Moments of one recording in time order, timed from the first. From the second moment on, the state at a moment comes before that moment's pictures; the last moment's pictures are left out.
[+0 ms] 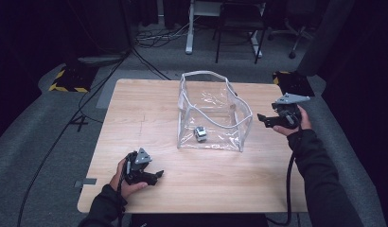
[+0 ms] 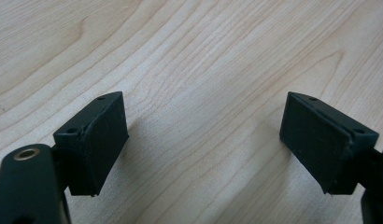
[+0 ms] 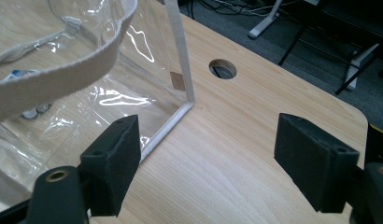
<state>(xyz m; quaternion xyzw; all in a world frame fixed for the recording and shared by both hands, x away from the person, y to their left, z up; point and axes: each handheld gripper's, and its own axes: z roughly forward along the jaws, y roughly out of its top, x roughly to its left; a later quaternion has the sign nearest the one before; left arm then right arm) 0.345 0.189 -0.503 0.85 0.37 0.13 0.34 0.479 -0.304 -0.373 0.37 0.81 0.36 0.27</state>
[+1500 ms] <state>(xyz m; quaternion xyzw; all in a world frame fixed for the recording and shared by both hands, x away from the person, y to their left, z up) 0.345 0.189 -0.503 0.85 0.37 0.14 0.34 0.433 -0.315 -0.445 0.36 0.84 0.33 0.24</state>
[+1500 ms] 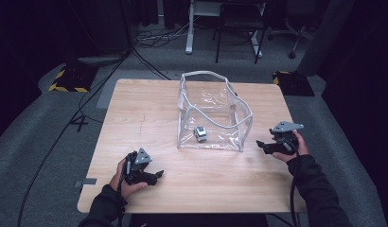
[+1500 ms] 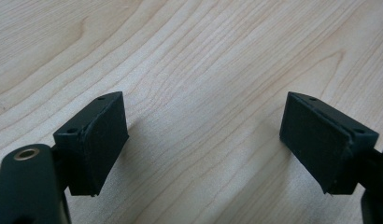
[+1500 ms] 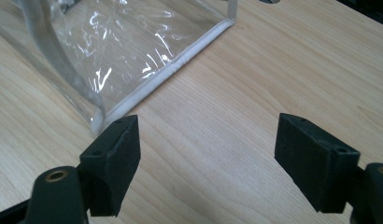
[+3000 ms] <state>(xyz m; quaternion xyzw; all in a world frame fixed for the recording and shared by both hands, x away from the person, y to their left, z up) 0.345 0.189 -0.503 0.85 0.37 0.13 0.34 0.372 -0.338 -0.492 0.35 0.85 0.31 0.22</state>
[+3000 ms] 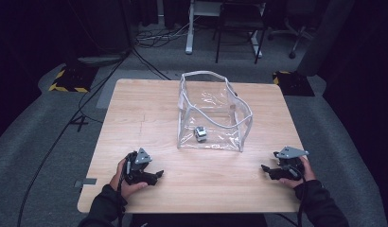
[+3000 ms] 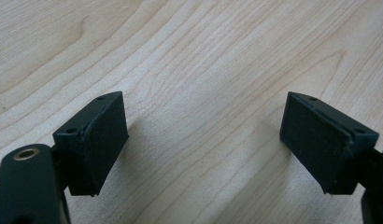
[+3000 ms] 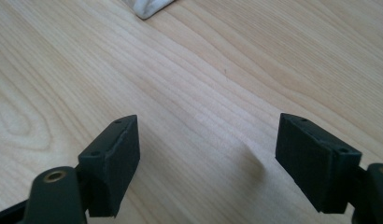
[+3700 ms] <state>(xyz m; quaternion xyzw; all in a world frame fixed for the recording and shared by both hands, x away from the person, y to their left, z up) 0.346 0.190 -0.502 0.86 0.37 0.13 0.34 0.341 -0.366 -0.503 0.40 0.82 0.36 0.19</state>
